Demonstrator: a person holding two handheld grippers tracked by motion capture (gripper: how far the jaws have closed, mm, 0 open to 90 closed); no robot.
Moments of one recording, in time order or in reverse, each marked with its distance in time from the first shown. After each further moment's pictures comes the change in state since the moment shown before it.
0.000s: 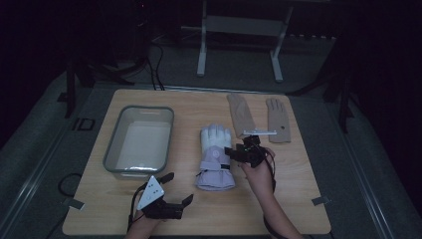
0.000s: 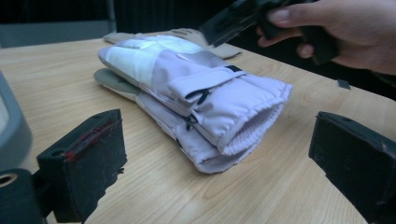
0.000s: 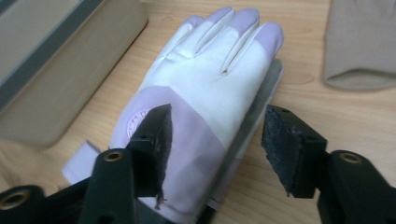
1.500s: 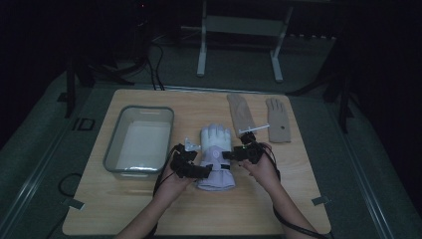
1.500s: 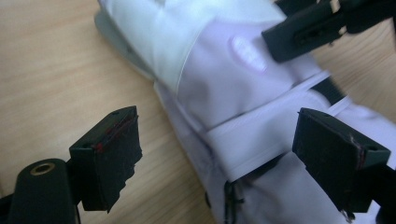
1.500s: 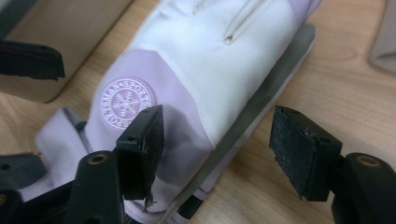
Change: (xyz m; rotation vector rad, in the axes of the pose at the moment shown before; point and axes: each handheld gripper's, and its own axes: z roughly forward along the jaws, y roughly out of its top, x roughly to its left) left arm 0.020 0.064 0.113 0.509 0.130 -0.117; right arm -0.024 0.006 0.032 0.193 0.132 -0.046
